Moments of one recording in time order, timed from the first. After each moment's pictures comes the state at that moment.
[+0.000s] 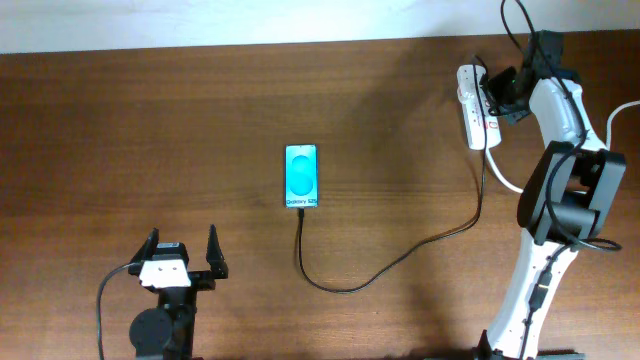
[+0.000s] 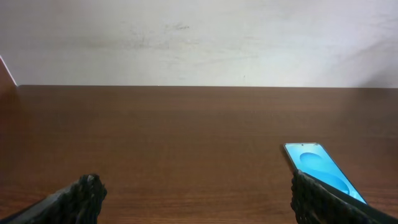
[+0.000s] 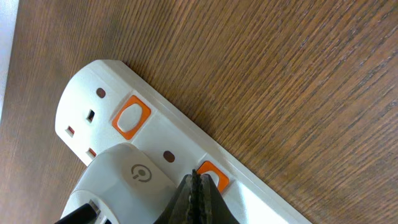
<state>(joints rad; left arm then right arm) 0.02 0.01 0.01 -0.08 0.01 -0.02 -0.25 2.41 2.00 -0.70 -0.15 0.81</state>
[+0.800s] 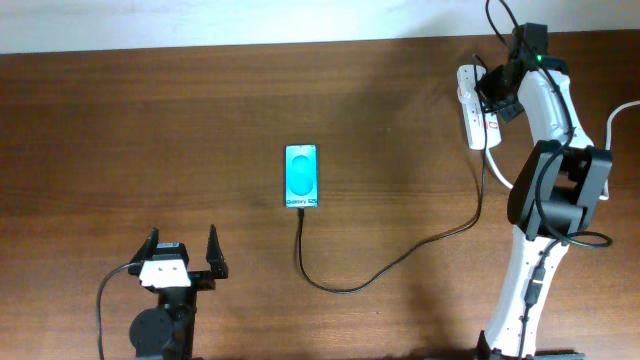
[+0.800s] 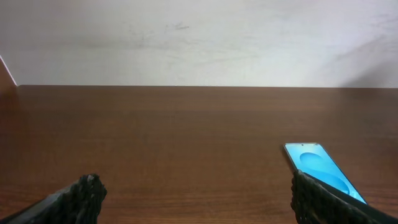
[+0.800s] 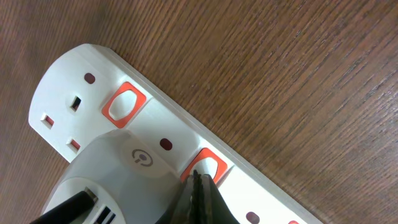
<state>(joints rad) 0.02 0.01 0.01 -0.08 0.01 -0.02 -0.21 2.45 2.11 -0.83 -0.03 0.78</state>
